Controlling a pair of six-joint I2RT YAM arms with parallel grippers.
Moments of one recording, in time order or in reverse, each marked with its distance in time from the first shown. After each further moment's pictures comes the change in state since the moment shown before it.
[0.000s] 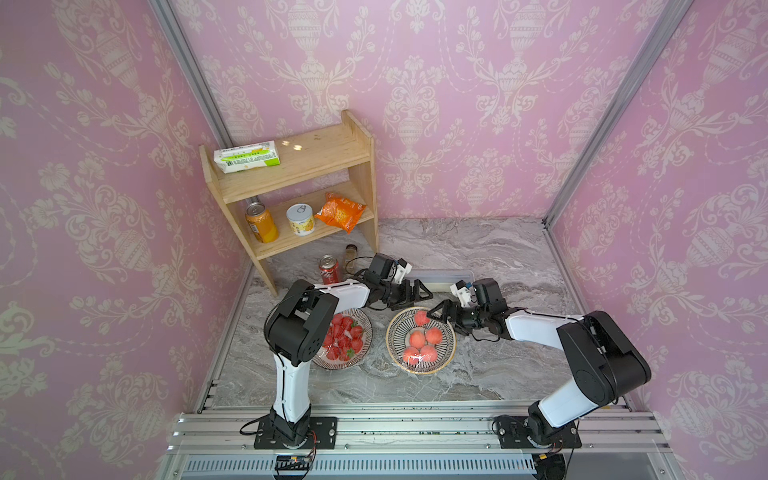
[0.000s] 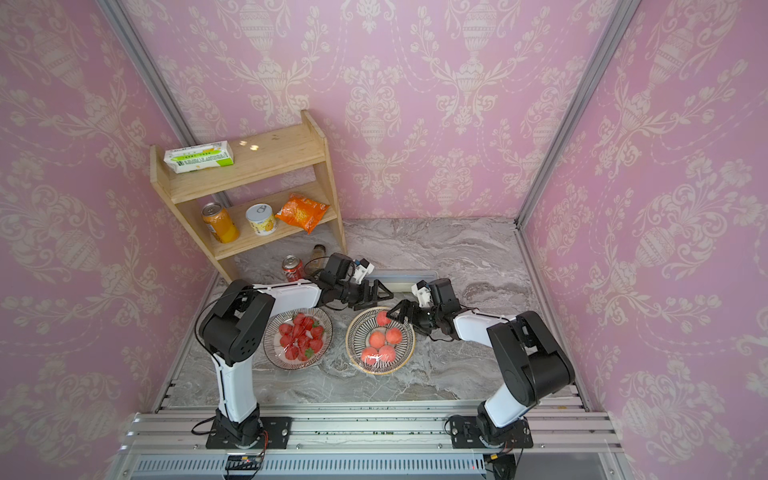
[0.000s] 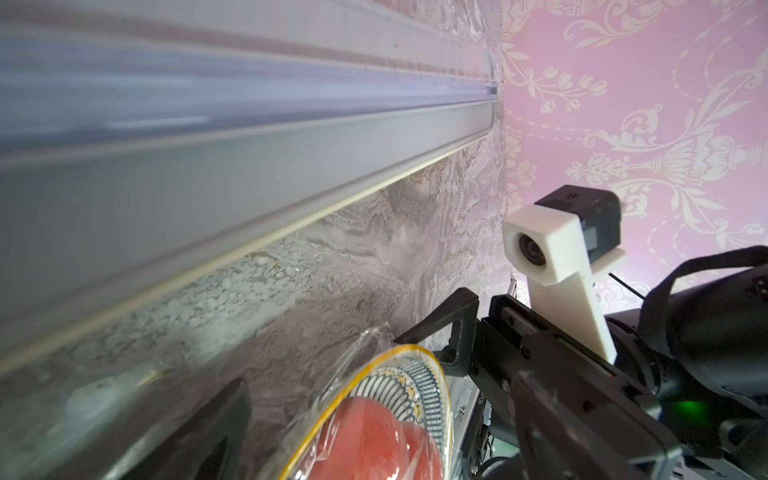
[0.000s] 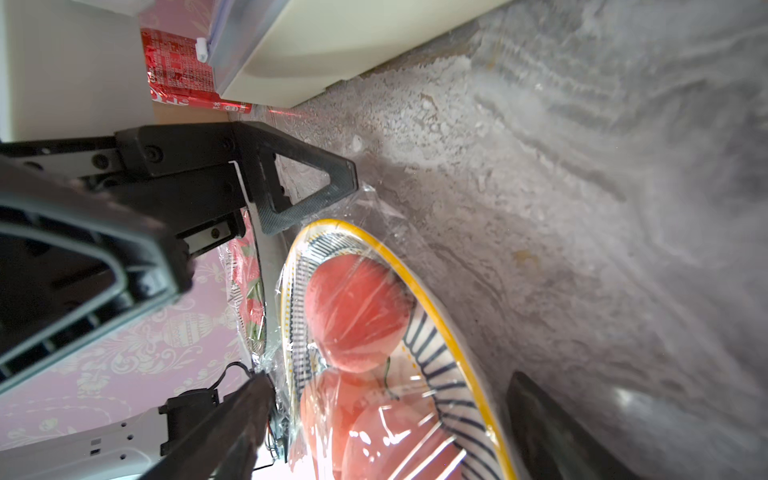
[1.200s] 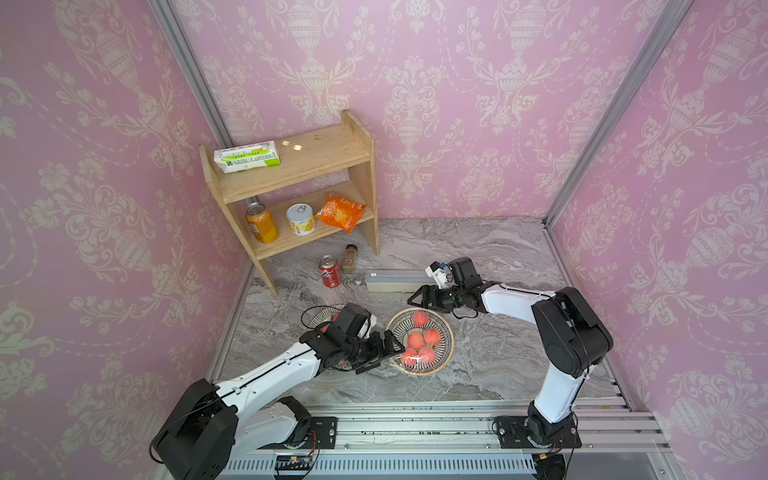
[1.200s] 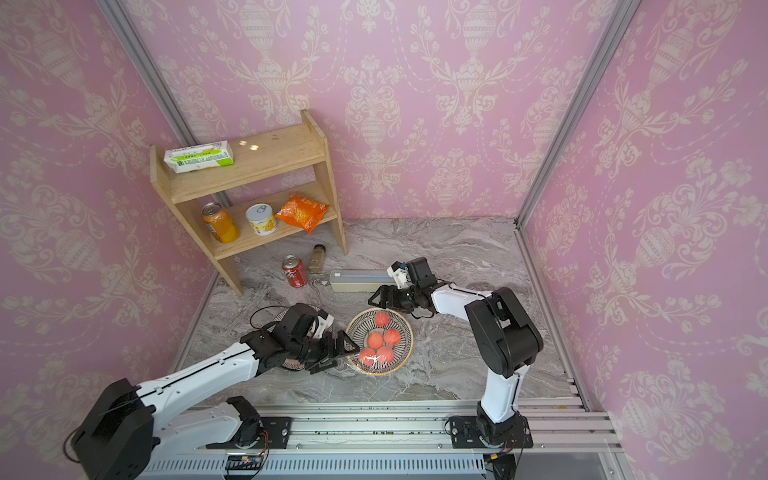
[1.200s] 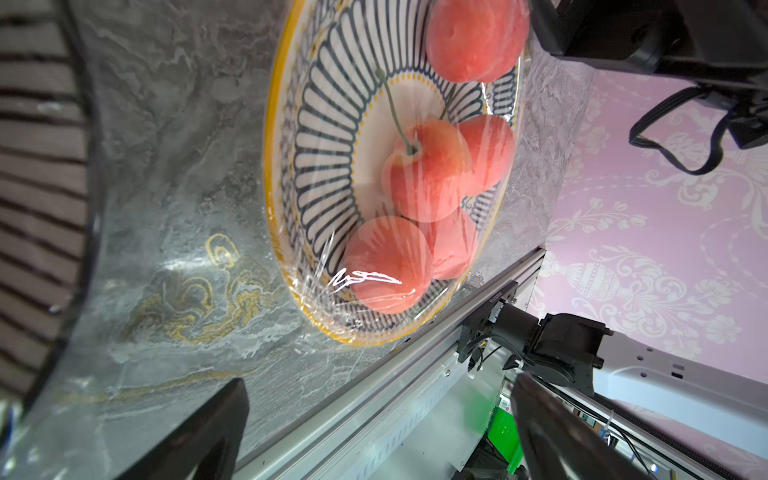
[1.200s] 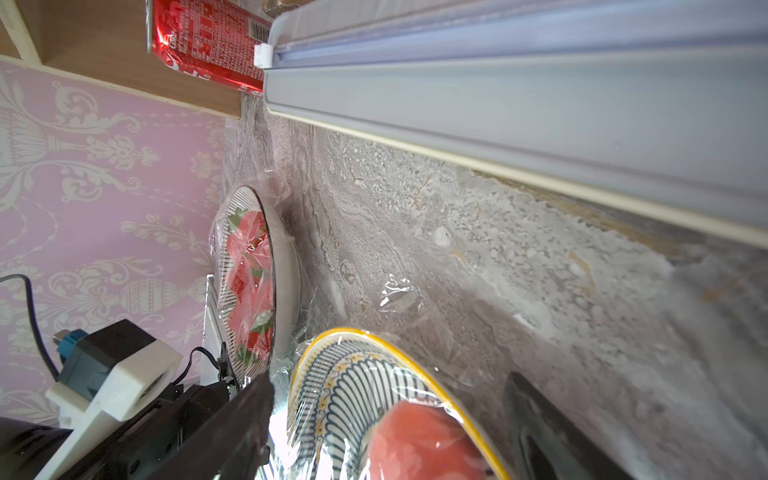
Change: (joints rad) left arm -0.165 -0.809 -0.614 -0.283 -0.224 -0.356; right arm 0.075 0.224 0.375 -0.186 0.006 -0.236
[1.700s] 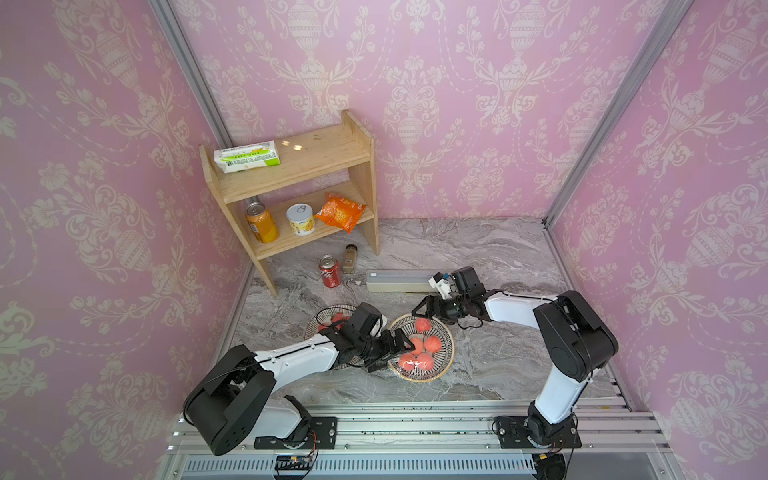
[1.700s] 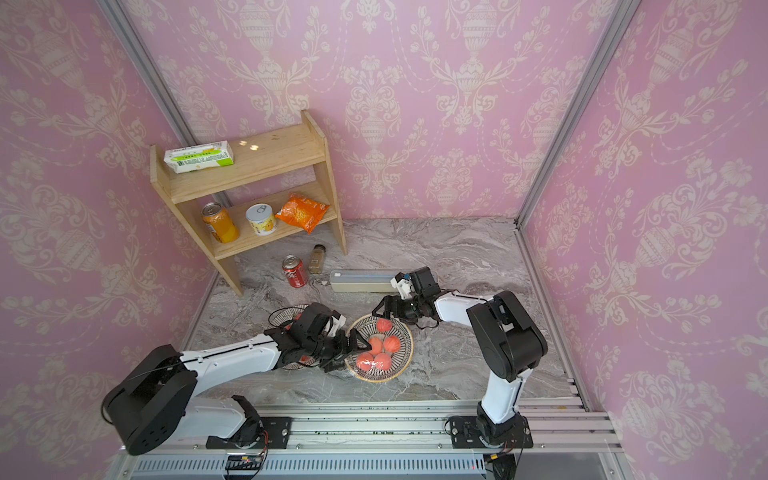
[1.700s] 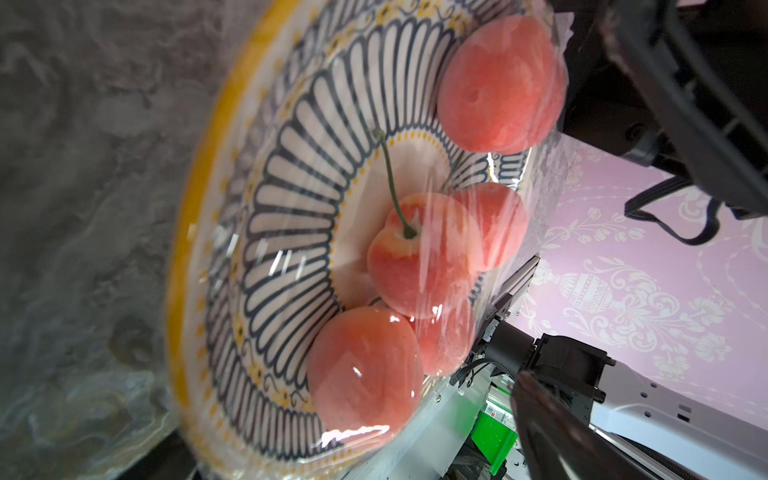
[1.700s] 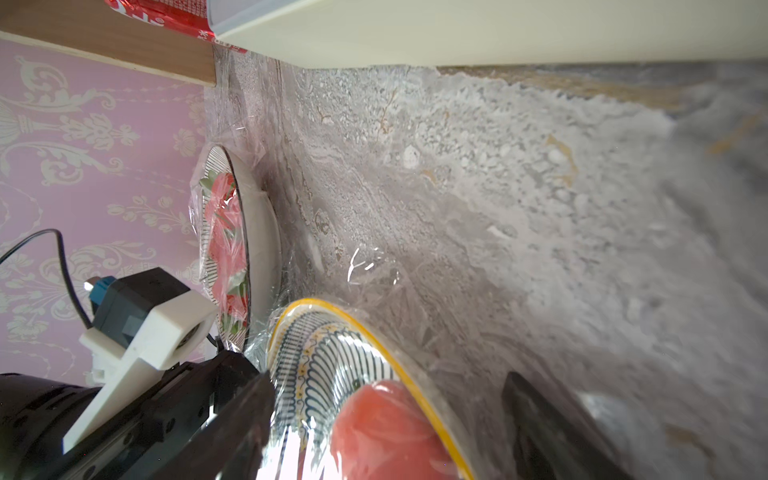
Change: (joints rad) left arm -0.032 0.214 0.020 0.190 0.013 -0.046; right arm -0.018 -0.075 -0.110 -0.040 0.006 -0.003
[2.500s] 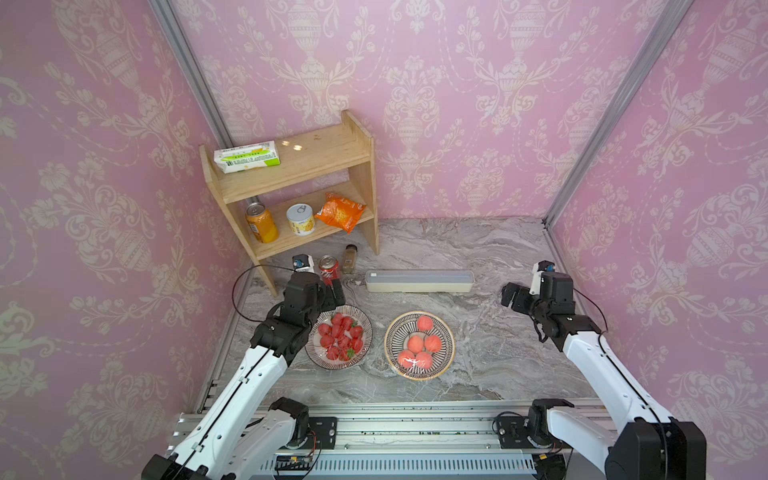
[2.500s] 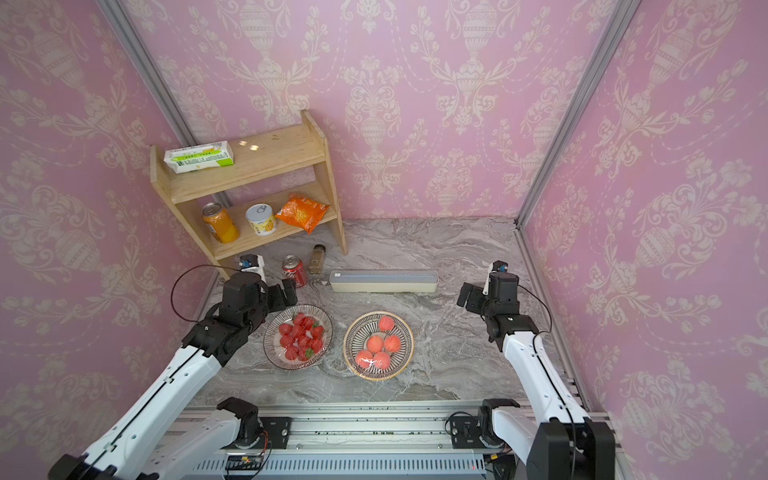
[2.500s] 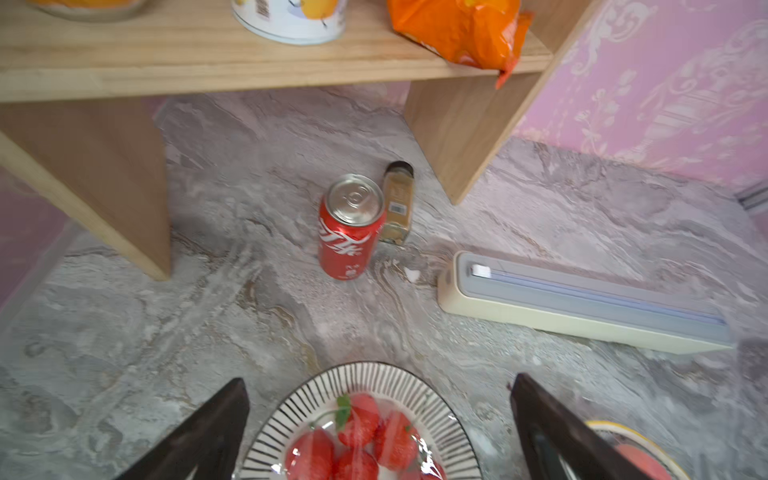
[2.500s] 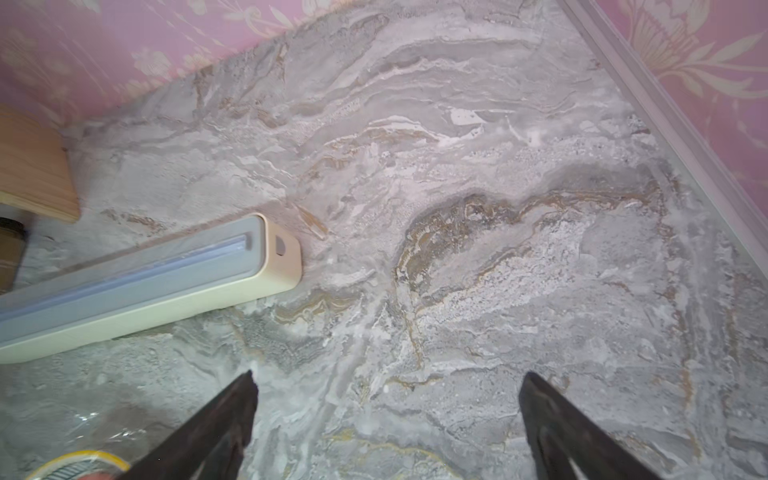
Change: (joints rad) left arm 0.432 -0.460 0.201 -0.307 -0.807 0.728; right arm -0.441 -0.657 -0.256 -0.212 0.680 -0.256
